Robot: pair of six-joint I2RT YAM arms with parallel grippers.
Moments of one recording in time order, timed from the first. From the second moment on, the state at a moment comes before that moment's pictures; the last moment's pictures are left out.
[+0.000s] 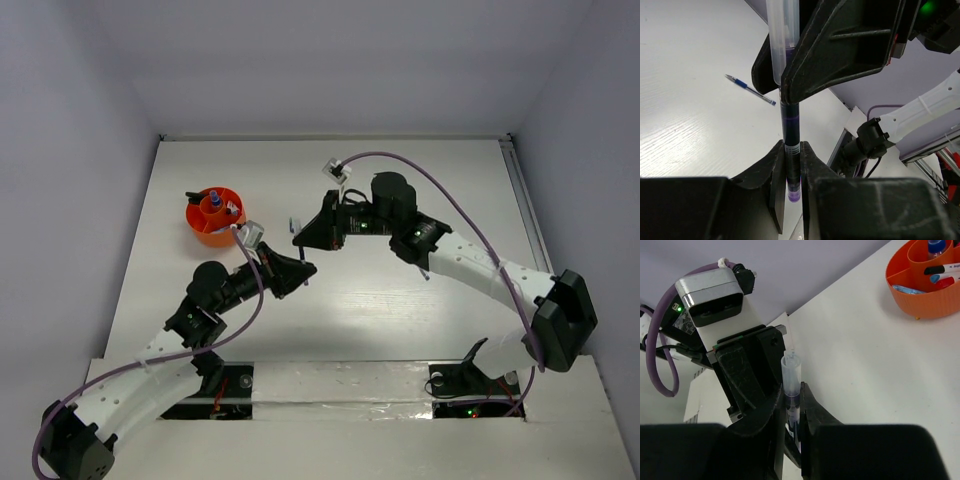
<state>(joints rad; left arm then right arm) -0.65 0.61 0.35 0.32 0.39 -0.65 0.79 1.43 1.15 0.16 -0.66 0.53</state>
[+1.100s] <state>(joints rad) -0.65 0.25 0.84 -0.42 -0.26 -0.42 0.90 2.18 1.84 0.42 -0.41 0.53</state>
